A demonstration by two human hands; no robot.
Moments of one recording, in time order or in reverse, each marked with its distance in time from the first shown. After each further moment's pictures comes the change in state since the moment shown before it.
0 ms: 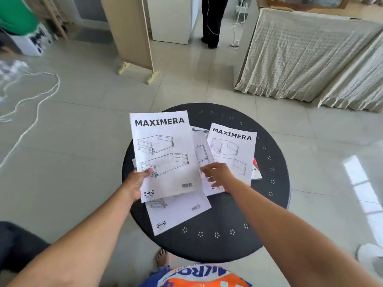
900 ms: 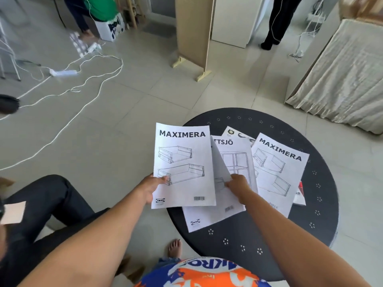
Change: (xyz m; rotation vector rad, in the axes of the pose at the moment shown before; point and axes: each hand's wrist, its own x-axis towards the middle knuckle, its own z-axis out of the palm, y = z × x) left_hand -0.021 -0.040 -0.091 0.006 0.114 -0.076; right_hand 0.021 -0.001 0.070 -0.246 -0.004 0.027
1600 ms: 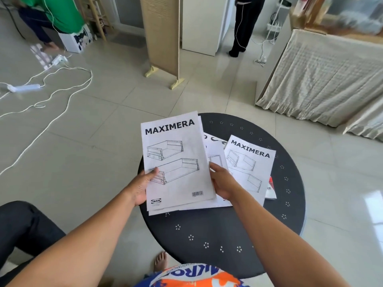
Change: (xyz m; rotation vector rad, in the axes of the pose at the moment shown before) left_hand -0.017 0.040 0.064 -0.244 -0.305 0.119; right_hand -0.017 -0.015 -0.039 0.650 -0.365 -0.142
